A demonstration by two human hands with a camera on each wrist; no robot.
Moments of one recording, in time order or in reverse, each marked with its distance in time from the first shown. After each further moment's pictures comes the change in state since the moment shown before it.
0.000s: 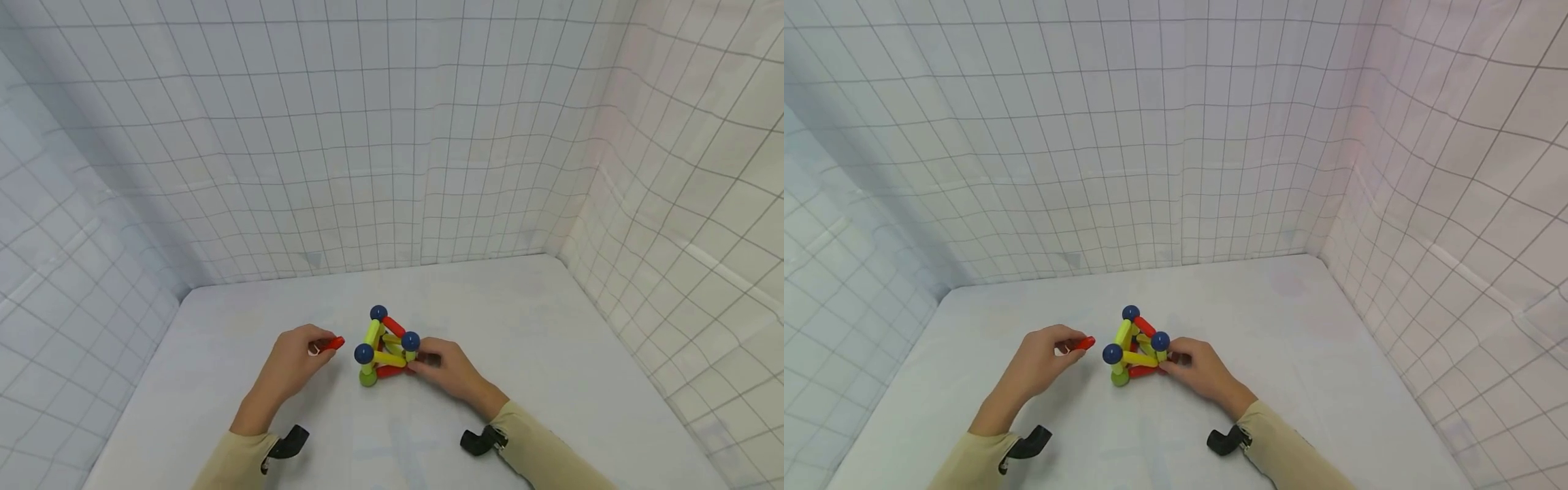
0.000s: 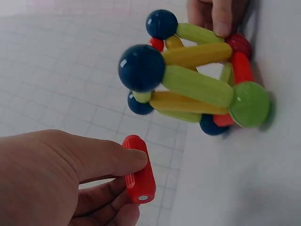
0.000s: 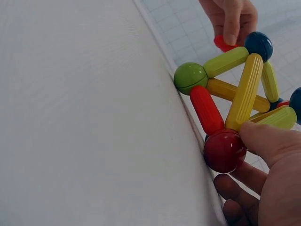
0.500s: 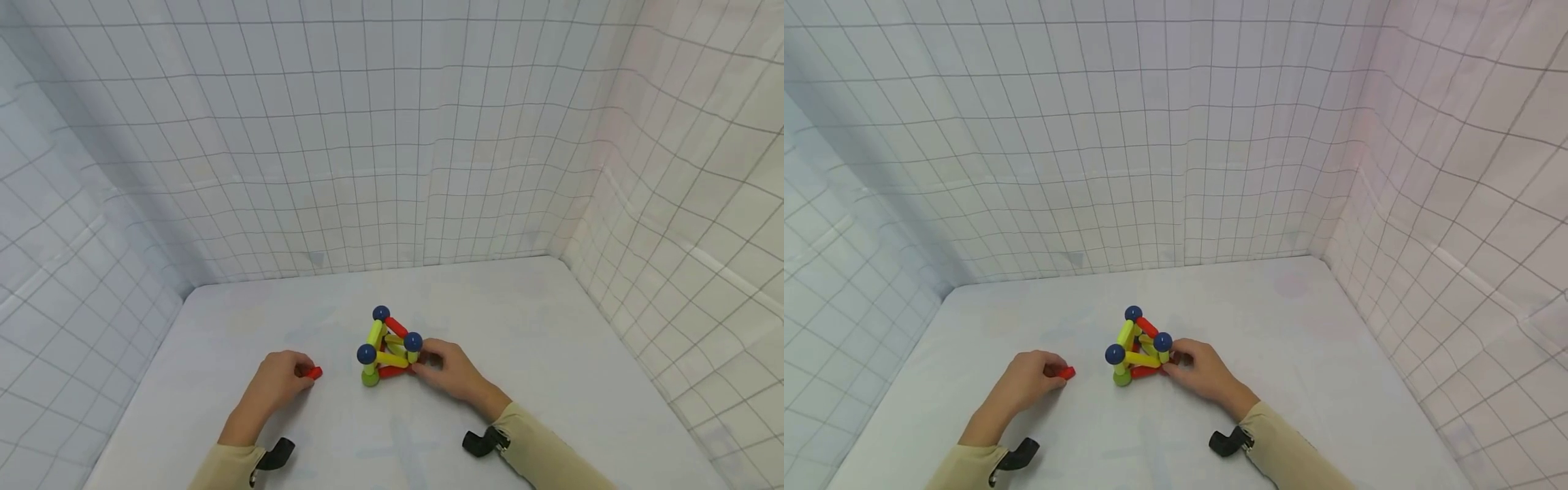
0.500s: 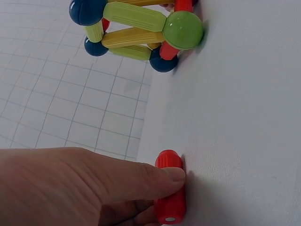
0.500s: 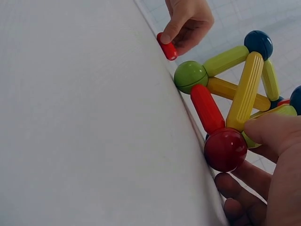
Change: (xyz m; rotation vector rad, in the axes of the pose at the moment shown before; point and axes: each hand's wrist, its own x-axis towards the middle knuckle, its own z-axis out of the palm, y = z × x) left_hand -0.020 -0.044 0.006 0.120 -0.178 -0.160; right_hand -0.001 -0.002 -0.001 -0.006 -0.016 -0.005
